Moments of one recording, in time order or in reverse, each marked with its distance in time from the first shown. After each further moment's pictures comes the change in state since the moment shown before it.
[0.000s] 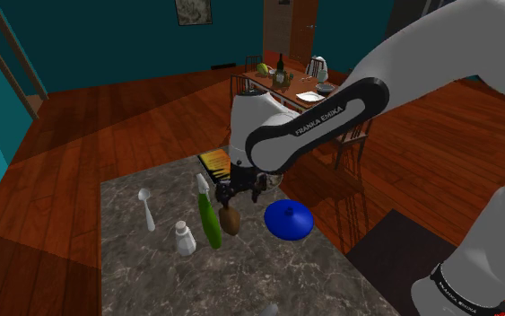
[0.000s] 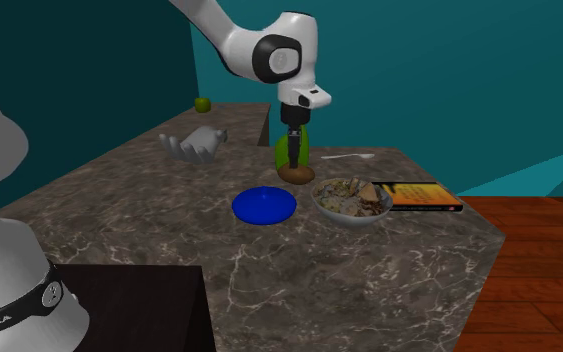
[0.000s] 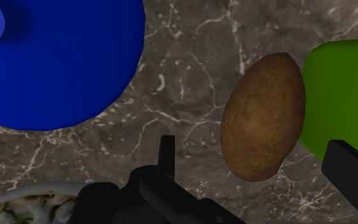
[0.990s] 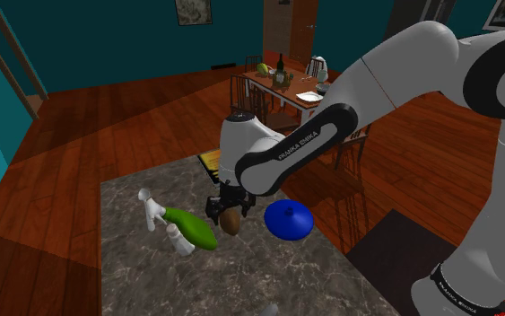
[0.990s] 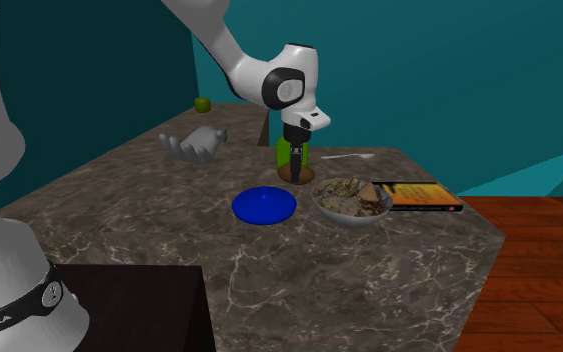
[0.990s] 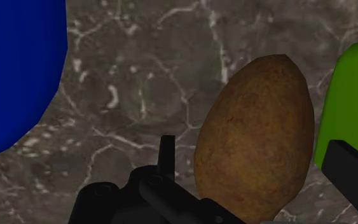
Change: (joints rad) arm 0.048 0.161 -0.011 0.057 -0.058 0.107 0.063
